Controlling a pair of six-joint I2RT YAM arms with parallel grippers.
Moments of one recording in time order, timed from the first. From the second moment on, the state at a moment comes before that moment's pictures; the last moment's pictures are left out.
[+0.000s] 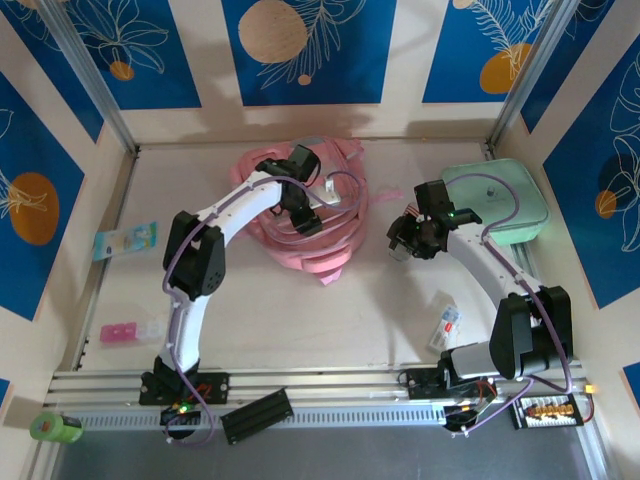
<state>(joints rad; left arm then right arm) -0.57 2.15 1.91 -0.97 0.14 0.64 0.21 1.38 1.00 -0.72 -0.10 0.72</state>
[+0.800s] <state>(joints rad) -0.56 1.96 1.88 -0.86 0.17 0.52 0.25 1.31 0.96 -0.58 -0.24 0.73</state>
